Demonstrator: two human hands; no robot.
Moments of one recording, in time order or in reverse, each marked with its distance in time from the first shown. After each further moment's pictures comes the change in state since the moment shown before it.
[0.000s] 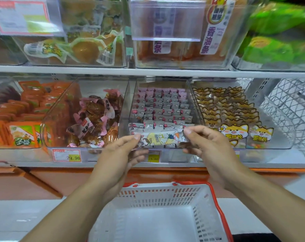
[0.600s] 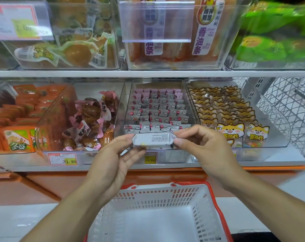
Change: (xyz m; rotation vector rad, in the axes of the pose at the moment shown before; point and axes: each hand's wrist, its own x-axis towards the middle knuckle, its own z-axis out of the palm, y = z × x) left_hand -0.003 0.005 0.004 -0.277 -0.064 -0.017; right_hand -0.006 -0.002 -0.004 -0.176 -0.122 -0.276
